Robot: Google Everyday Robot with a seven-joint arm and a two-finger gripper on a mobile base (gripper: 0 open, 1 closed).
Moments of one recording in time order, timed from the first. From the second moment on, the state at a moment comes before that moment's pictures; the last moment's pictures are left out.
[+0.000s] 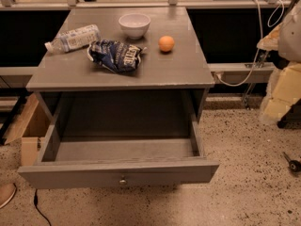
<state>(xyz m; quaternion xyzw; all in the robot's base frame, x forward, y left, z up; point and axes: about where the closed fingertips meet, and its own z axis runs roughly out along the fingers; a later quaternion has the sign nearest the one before) 0.438 -0.217 0.977 -0.60 0.78 -0.03 0.16</state>
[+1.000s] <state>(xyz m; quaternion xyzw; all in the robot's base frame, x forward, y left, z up) 0.537 -0.143 0.976 -0.57 0.78 0.04 0.27</state>
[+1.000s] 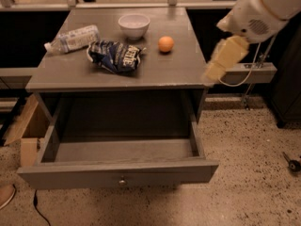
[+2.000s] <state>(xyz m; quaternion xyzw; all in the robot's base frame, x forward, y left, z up) 0.612 -0.050 0.987 -0.55 0.77 0.11 0.32</state>
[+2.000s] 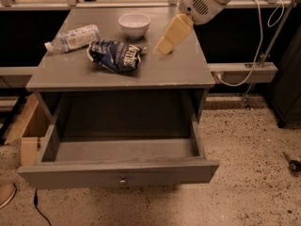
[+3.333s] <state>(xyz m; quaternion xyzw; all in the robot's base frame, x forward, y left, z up) 0.718 0.093 0.900 -0.53 0.80 0.02 0.29</state>
